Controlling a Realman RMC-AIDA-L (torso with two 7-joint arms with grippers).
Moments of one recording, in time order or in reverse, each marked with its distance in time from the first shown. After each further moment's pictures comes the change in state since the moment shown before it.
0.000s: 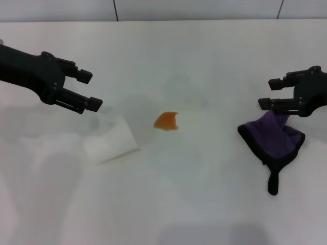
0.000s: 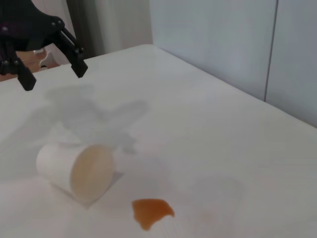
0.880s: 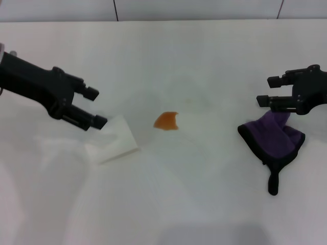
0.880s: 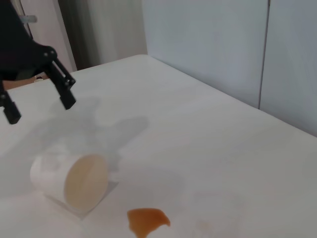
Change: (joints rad) left arm -0.035 -0.025 0.000 0.033 0.113 -0.038 0.002; right arm -0.005 0.000 -0.006 0.026 0.033 0.031 -0.015
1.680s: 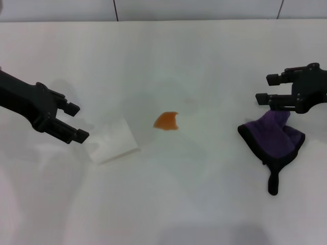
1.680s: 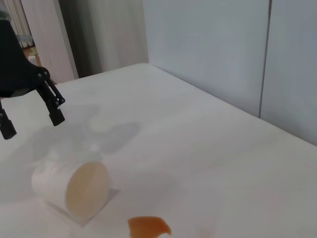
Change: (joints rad) left arm 0.012 0.004 0.000 -0.011 0.100 -0.033 -0.032; right arm -0.006 0.000 0.000 0.010 0.031 0.008 -0.029
